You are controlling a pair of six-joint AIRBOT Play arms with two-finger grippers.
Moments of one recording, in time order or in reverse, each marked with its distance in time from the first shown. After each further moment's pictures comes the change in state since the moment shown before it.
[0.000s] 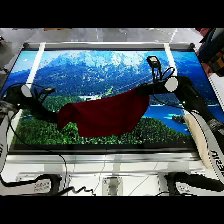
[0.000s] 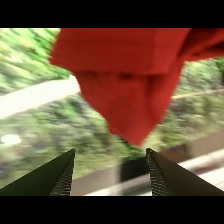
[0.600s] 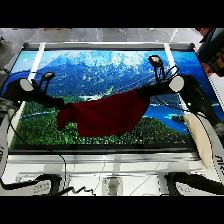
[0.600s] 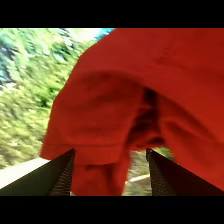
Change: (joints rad) left arm -0.105 0.024 0.094 -0.084 0.208 -0.087; right arm 0.000 0.047 -0.002 0.002 0.064 0.000
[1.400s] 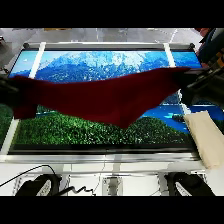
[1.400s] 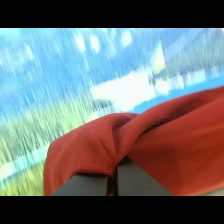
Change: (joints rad) left arm 0.000 0.621 0.247 -0.068 -0.301 -0.034; right arm 0.000 0.634 0.023 0.064 0.114 -0.025
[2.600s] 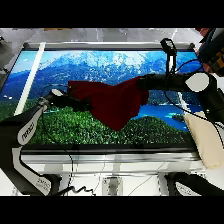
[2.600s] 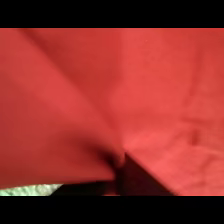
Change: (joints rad) left arm -0.144 -1.028 -0.208 -0.555 0.494 -0.055; right arm 0.001 -0.464 -0.005 0.169 -0.122 -0.034
